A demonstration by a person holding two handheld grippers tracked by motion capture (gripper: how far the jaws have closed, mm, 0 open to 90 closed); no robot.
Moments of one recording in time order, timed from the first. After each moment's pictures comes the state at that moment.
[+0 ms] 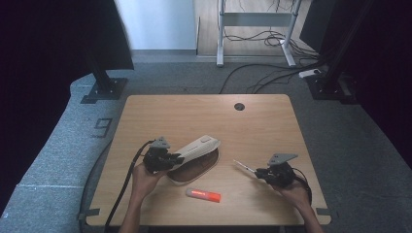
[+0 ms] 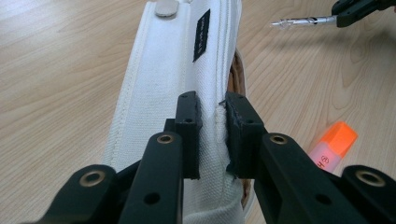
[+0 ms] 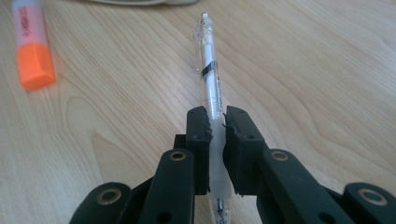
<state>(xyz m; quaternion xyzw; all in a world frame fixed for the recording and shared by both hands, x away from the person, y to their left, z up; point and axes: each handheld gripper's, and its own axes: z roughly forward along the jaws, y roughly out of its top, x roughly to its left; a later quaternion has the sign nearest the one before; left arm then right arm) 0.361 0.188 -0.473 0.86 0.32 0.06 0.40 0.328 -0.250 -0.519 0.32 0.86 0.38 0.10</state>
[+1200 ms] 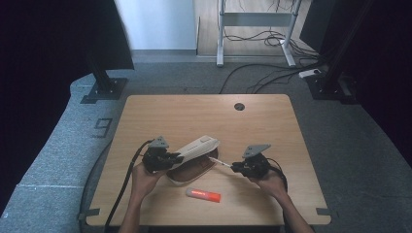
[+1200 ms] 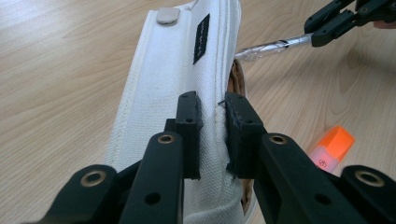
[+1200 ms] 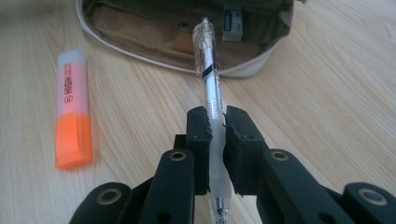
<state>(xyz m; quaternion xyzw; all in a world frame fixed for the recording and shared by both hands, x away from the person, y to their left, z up) 0.360 0.189 -0.470 0.85 0.33 0.06 0.41 0.355 -0.174 -0.507 0.26 0.88 0.40 0.07</state>
